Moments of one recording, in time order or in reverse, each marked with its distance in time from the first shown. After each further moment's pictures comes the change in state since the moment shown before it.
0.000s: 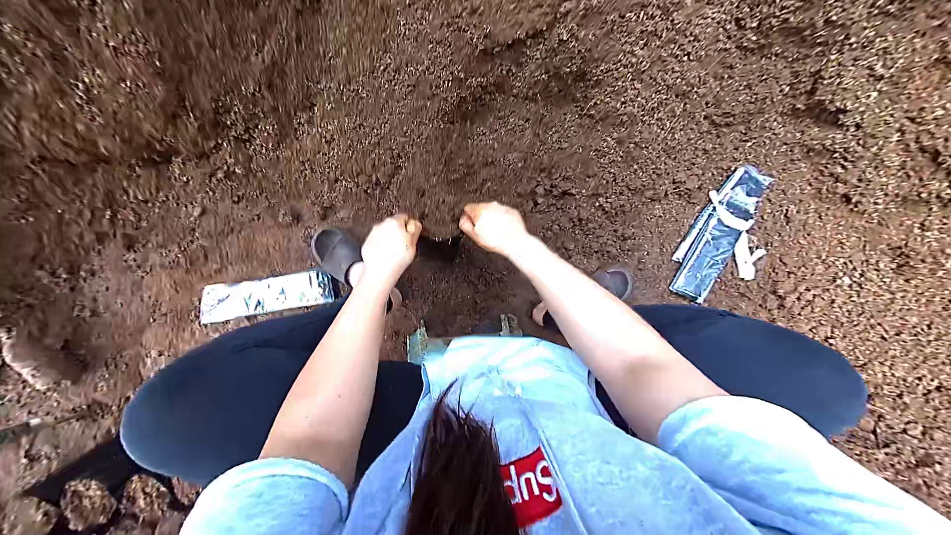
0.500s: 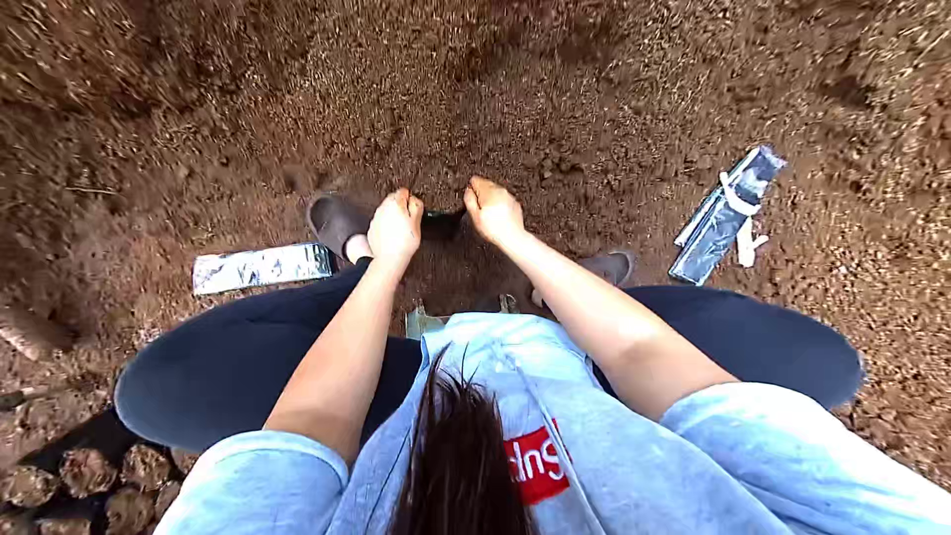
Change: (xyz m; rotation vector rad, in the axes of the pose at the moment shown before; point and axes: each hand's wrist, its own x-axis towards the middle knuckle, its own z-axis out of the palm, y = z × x) left_hand -0.010 -0.012 0.024 -0.115 0.073 -0.021; right_hand -0.004 0.002 0.042 0.177 0.176 0.037
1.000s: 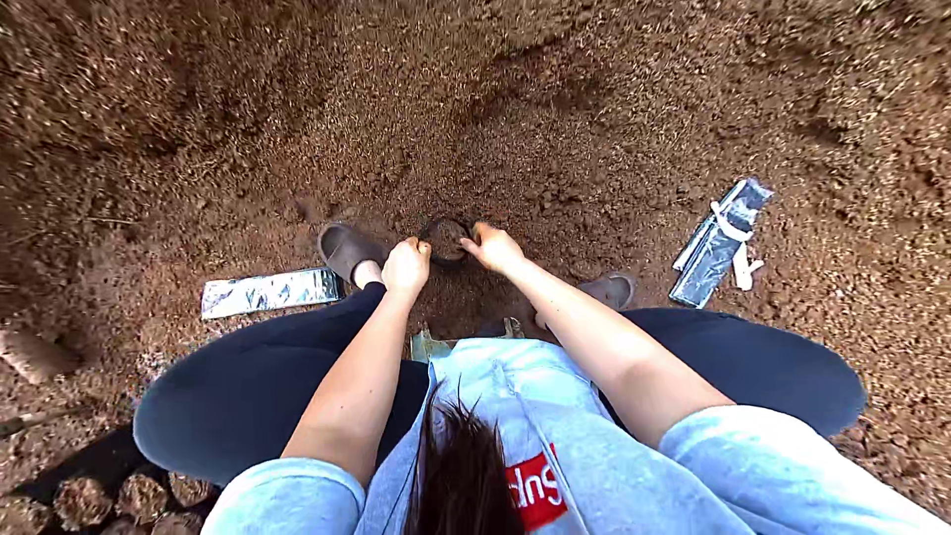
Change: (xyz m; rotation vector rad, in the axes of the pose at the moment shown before) left_hand 0.013 -0.020 0.026 0.013 -0.080 -0.113; right_hand 0.015 0.015 0.018 0.100 -0.245 0.146
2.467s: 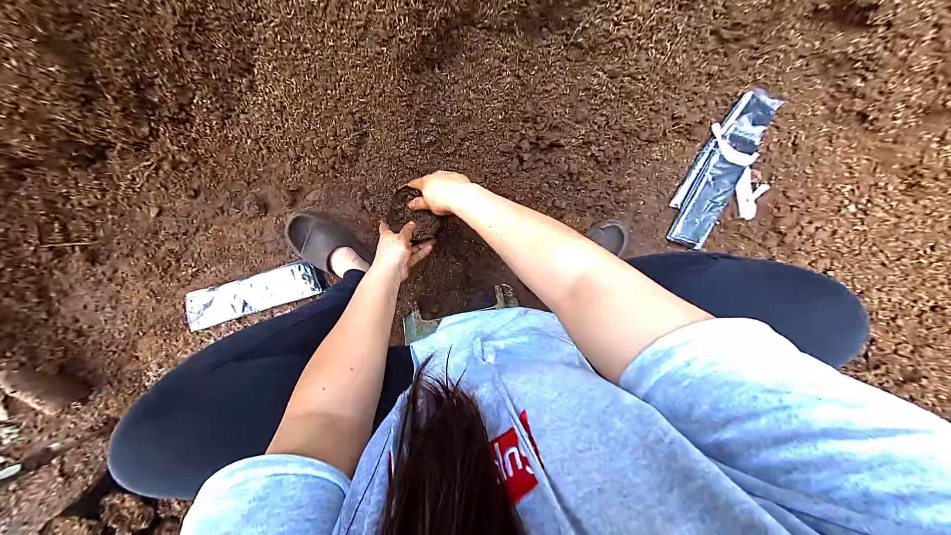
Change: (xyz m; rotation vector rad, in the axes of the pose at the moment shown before) left_hand 0.004 0.016 0.036 -1.033 -0.163 -0.310; right_hand -0.024 -0.050 -0.042 -0.533 0.146 -0.507
